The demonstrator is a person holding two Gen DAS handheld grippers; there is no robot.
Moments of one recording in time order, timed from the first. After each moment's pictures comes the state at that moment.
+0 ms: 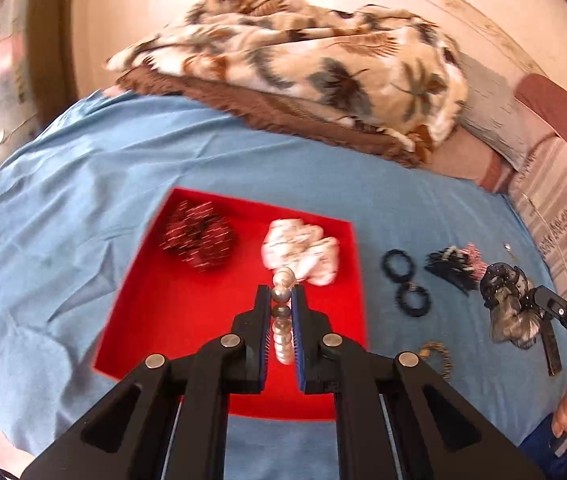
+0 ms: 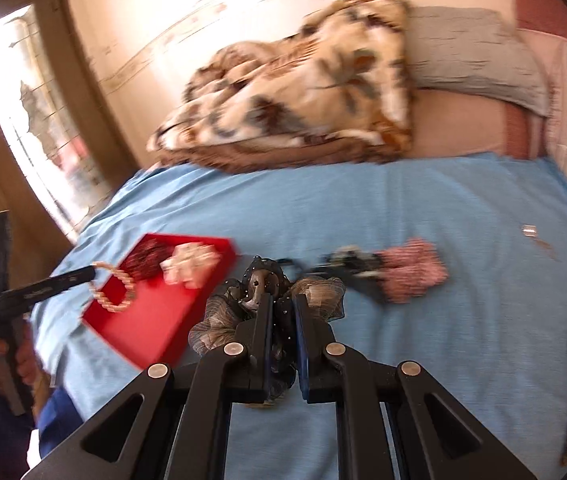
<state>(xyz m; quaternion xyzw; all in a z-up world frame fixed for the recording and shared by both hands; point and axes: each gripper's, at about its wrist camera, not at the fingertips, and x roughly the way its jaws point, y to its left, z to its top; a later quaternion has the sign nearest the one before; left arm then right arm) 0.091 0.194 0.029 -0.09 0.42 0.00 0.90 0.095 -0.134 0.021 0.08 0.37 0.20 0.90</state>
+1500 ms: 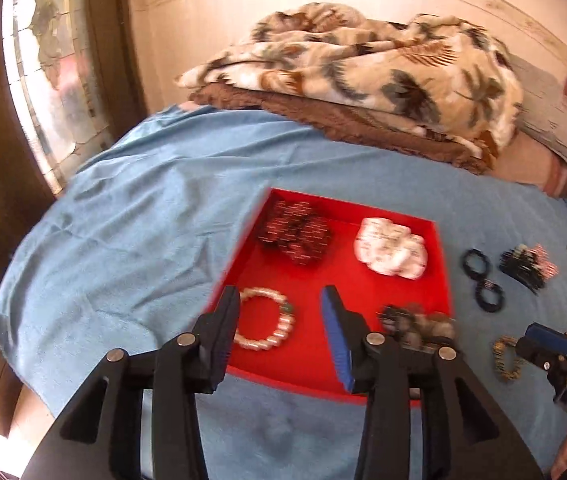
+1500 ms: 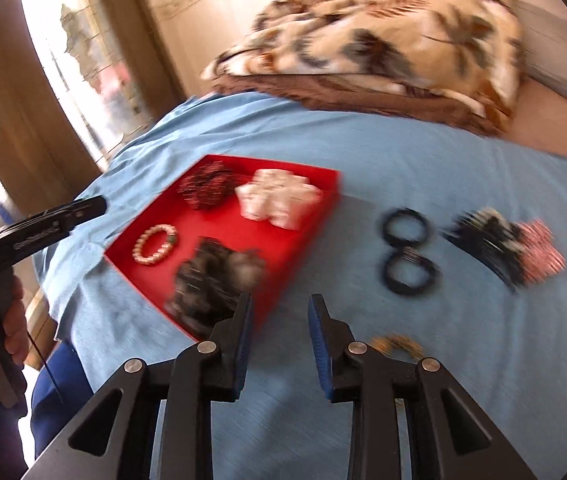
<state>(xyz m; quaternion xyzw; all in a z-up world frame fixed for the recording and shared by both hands) 0.054 0.207 0.035 -0.04 0.39 0.11 0.91 0.088 -0.027 -0.032 0.02 0.42 0.25 0.87</state>
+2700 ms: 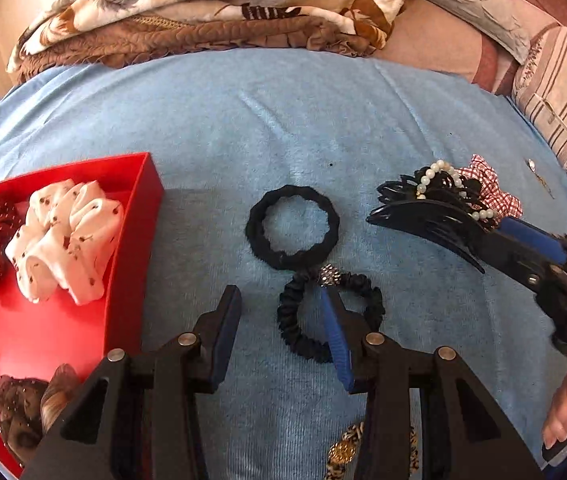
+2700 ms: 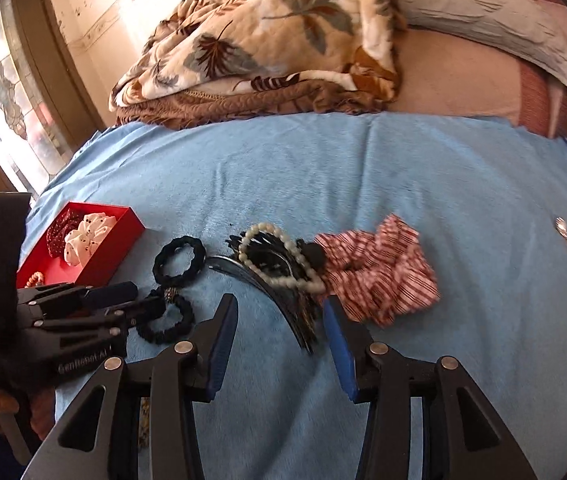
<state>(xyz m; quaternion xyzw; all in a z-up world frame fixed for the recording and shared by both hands) 0.208 0.001 -0.083 0.00 0.51 -0.05 0.86 0.196 -0.169 -0.079 0.04 0.43 0.18 0.89</state>
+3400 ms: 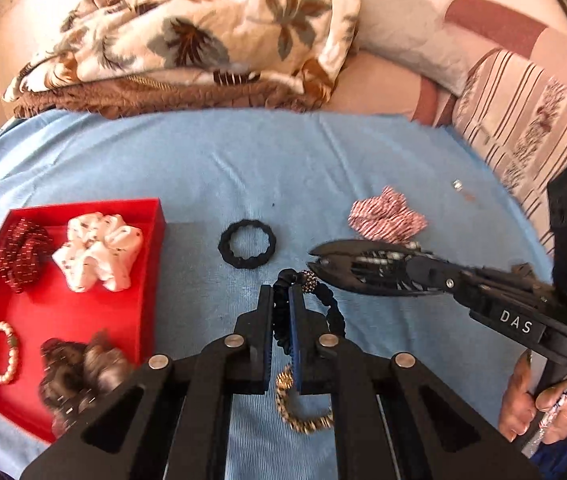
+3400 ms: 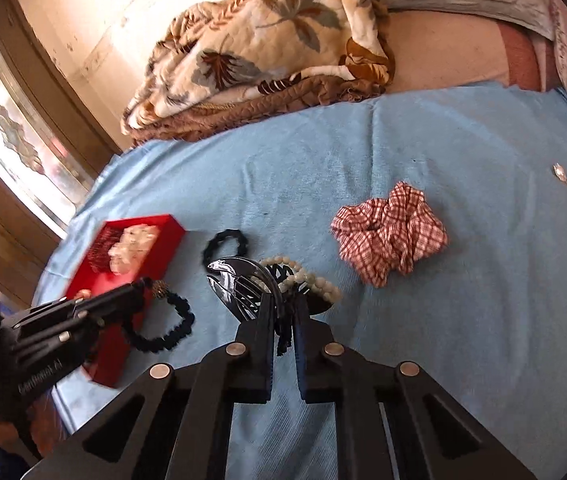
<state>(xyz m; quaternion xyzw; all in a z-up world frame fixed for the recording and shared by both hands) 0.137 -0.002 -0.004 -0.02 0.44 -0.11 0.89 0.153 -0.188 -0.055 0.14 0.44 0.20 0.87</state>
